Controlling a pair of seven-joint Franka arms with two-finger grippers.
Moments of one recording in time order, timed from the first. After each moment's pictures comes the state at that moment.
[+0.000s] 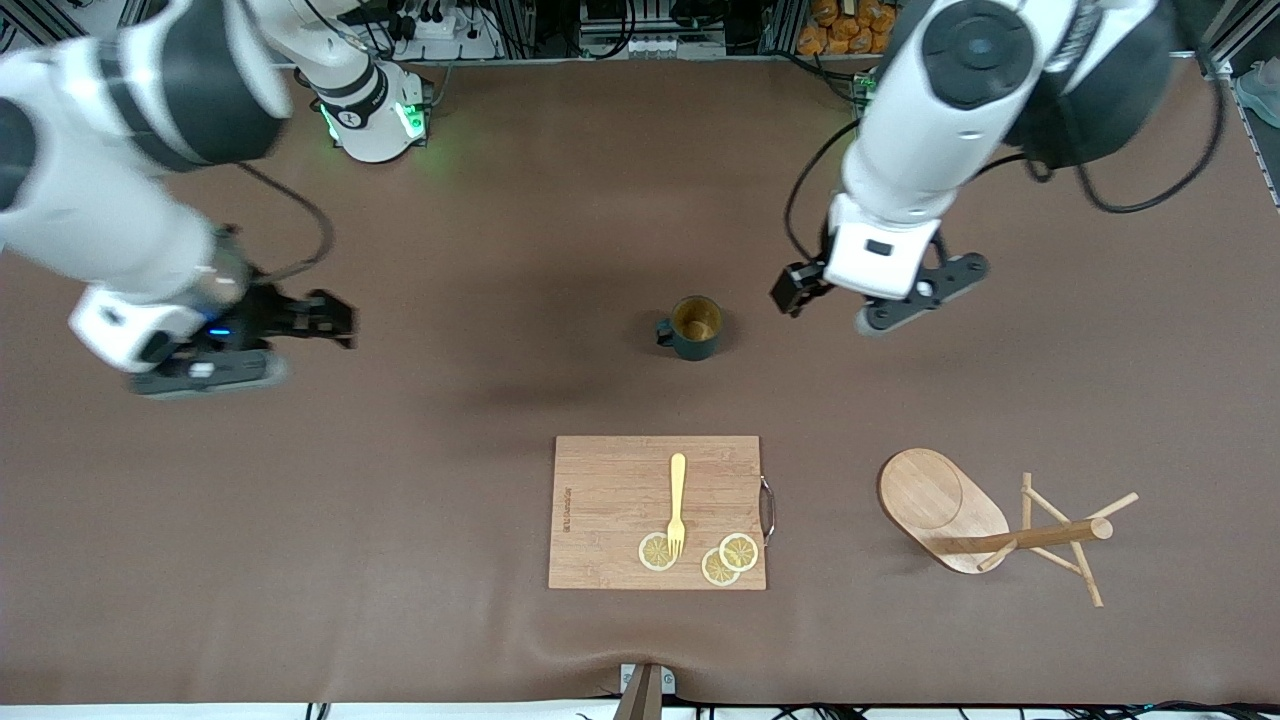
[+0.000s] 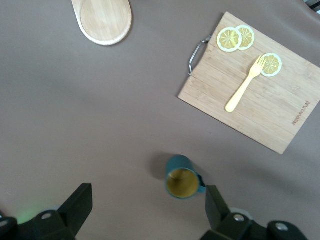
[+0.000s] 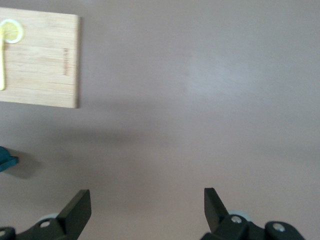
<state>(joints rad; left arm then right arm) -0.50 0.26 -0.06 -1.43 -0.01 1.69 -1.08 0.29 0.21 -0.12 -1.45 0.07 1.61 0.09</state>
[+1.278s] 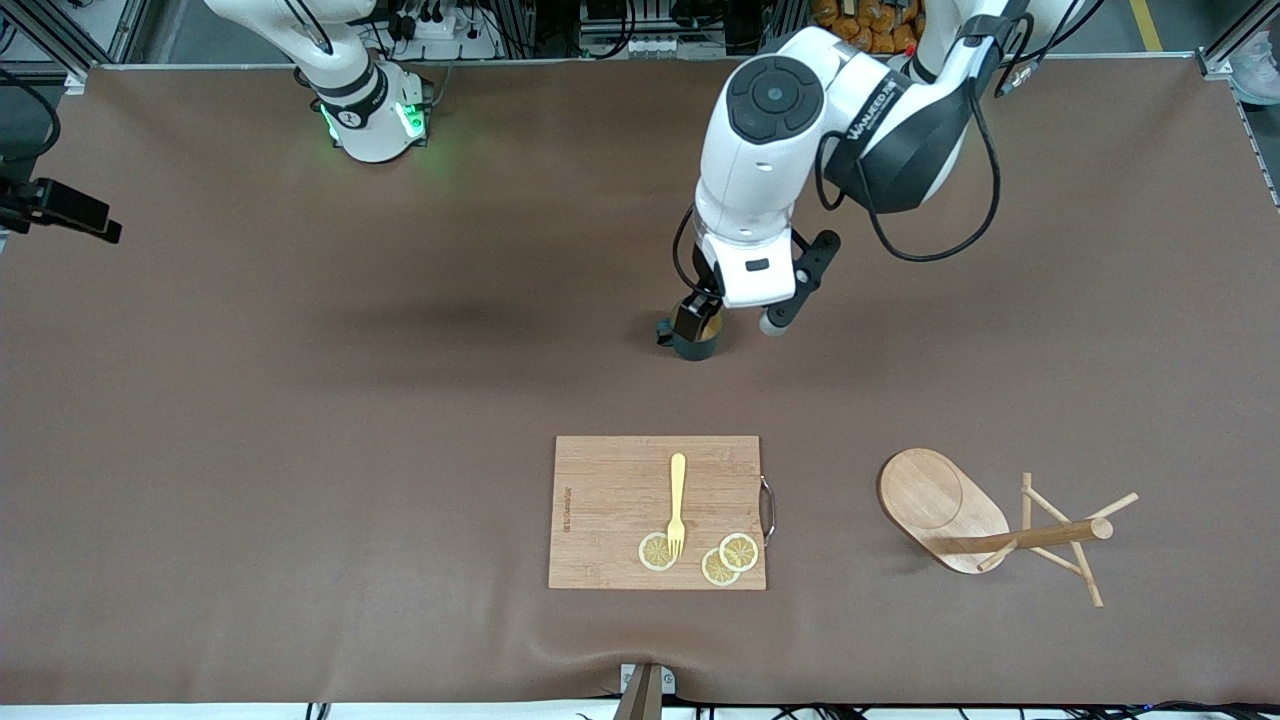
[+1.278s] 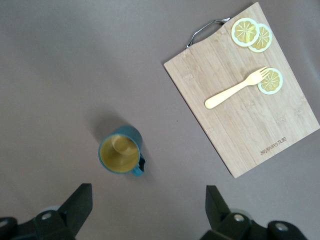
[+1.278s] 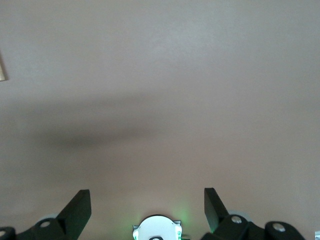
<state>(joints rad) -0.65 0.38 -0.06 -1.41 -0.01 1.84 -1.70 0.01 0.03 -0.07 -1.45 -0.02 1.33 0.02</state>
